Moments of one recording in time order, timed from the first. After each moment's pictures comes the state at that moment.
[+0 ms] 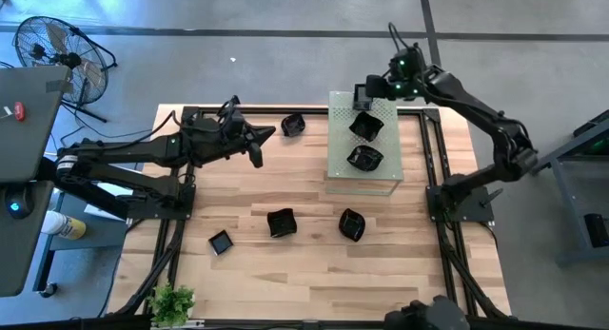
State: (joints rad) left arm 0.10 1.00 0.92 -0.05 -0.39 -0.40; right arm -0.92 1.41 1.27 -0.61 -0.14 0.63
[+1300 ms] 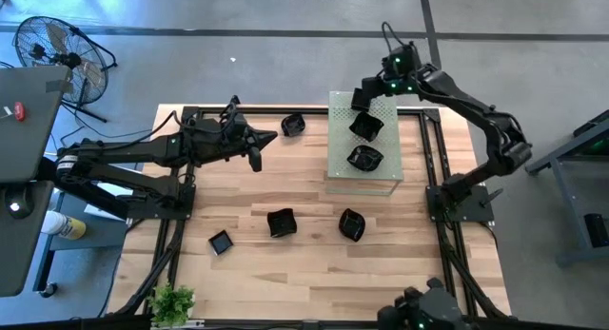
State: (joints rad) left arm 0.10 1.00 0.92 -0.08 -0.32 -0.39; right arm -0.94 1.48 1.27 -0.51 -0.12 0.38
